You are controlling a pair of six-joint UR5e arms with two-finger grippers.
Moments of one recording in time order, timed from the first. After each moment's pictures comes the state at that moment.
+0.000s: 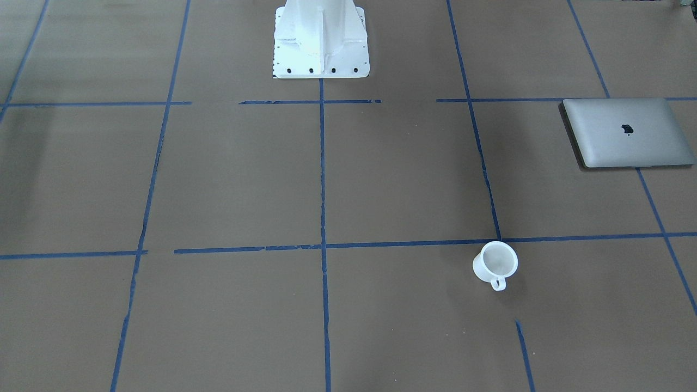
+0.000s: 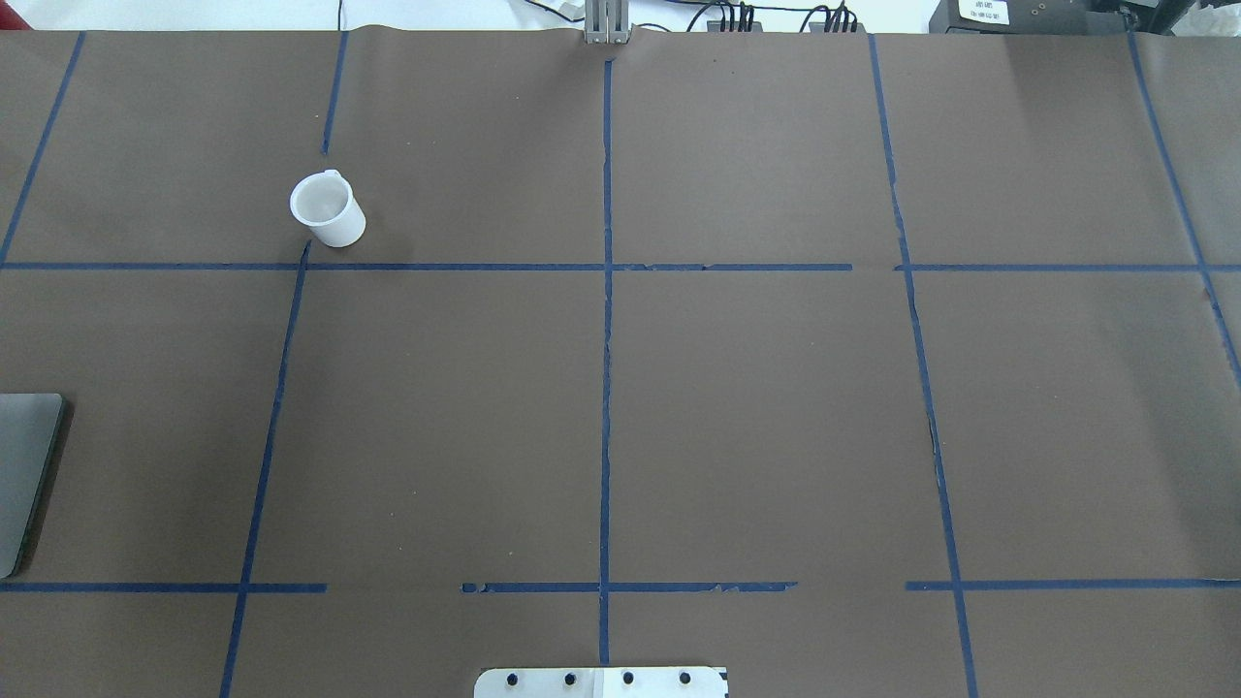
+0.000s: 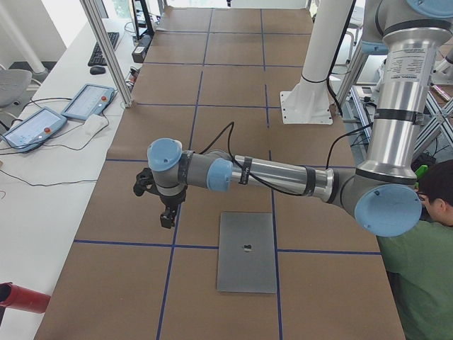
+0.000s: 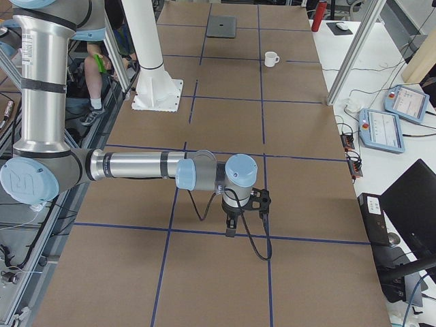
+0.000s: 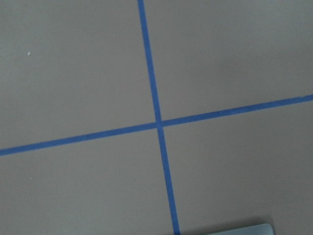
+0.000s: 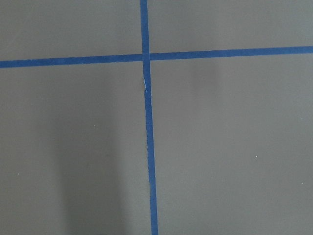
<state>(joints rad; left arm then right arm) -1.50 -1.71 -1.62 -1.60 -2.35 0.06 1.54 -1.68 1.73 -1.64 2.31 0.07</state>
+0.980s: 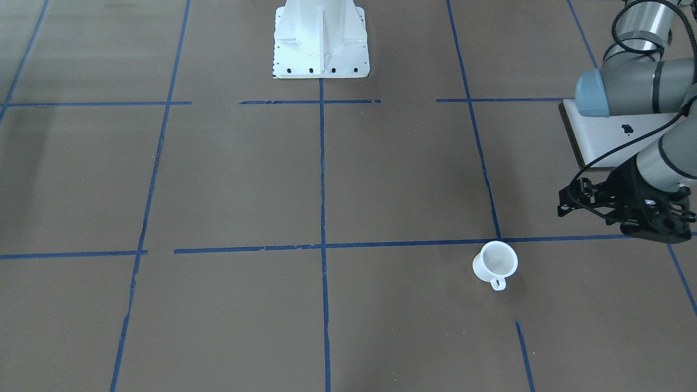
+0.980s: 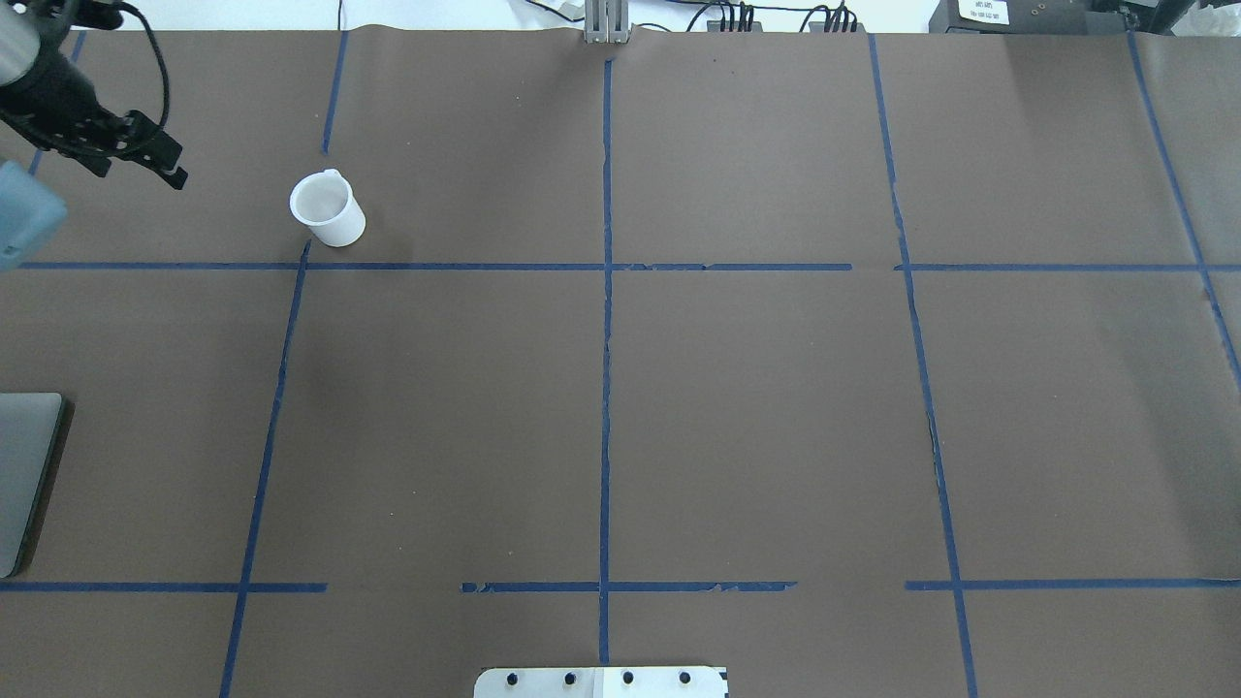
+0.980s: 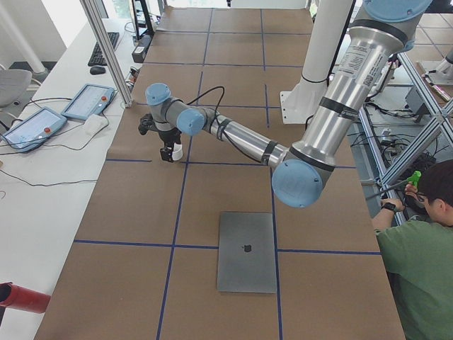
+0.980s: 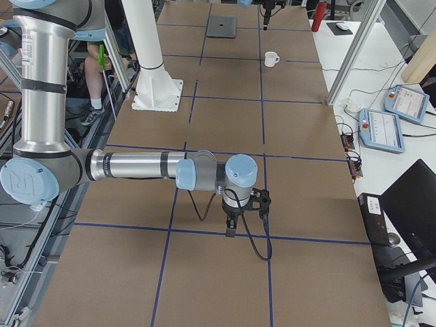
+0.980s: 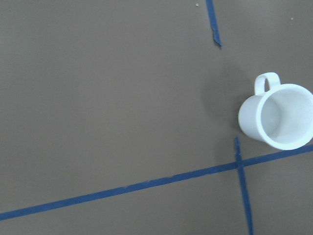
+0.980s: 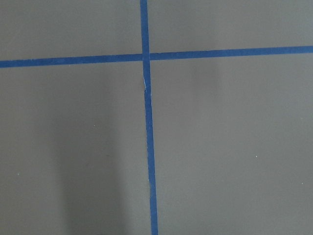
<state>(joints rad) -1.14 -2.03 -1.54 -1.62 -2.30 -0.44 1.54 -1.68 1.73 -1.64 2.31 0.07</state>
